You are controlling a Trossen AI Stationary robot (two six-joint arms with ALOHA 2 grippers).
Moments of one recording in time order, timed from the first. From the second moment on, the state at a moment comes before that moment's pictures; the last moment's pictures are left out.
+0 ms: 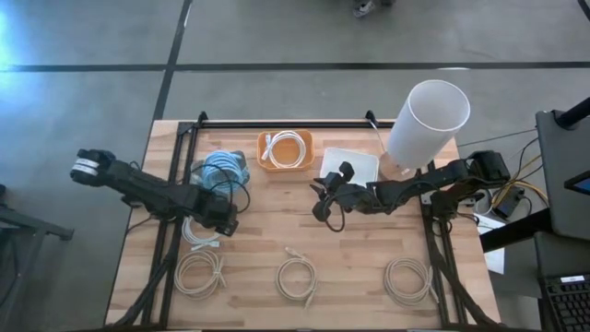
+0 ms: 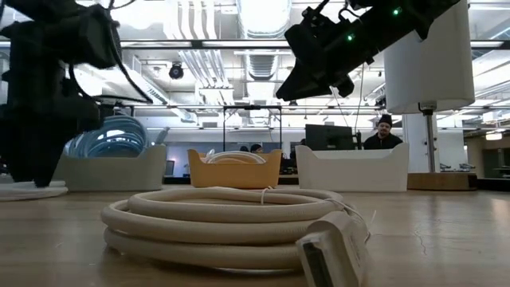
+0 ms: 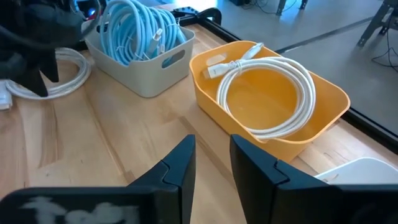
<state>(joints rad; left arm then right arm) -0.20 1.18 0.55 -0.80 0.01 -1.33 0.12 1.54 0.83 0.19 0.63 0.34</state>
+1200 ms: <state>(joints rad) -0.35 1.26 1.00 -0.78 -0.27 -1.04 0.12 1.54 0.81 0.19 0.63 0.34</state>
